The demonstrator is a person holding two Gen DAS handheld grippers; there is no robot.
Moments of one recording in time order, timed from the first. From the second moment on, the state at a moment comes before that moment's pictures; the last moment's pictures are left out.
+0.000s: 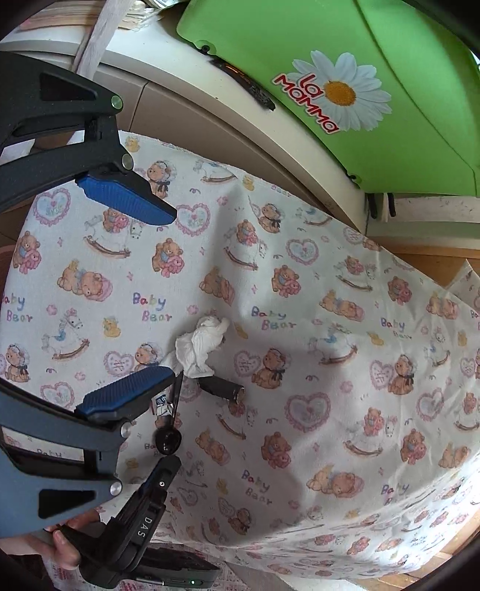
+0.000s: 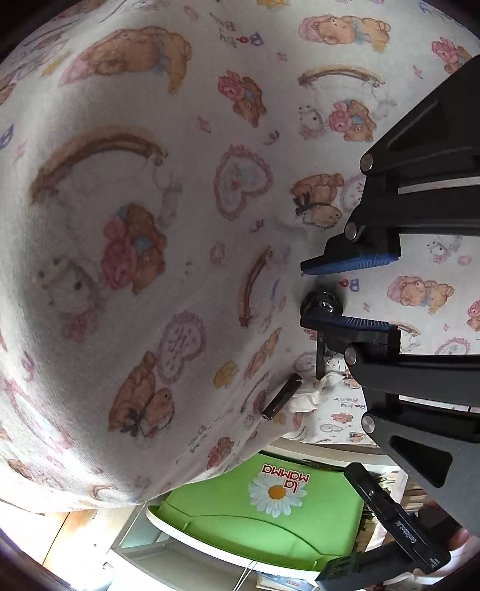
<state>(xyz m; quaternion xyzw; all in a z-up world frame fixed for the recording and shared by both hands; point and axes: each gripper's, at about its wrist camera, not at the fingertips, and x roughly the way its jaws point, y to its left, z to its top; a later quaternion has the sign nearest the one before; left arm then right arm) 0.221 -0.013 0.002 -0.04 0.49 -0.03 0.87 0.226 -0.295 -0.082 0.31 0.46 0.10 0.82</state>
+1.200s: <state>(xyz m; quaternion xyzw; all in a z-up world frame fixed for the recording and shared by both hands) 0.273 -0.041 -0.050 -0.07 0.54 -0.04 0.84 0.153 -0.287 0.013 0.07 0.33 0.03 0.94</state>
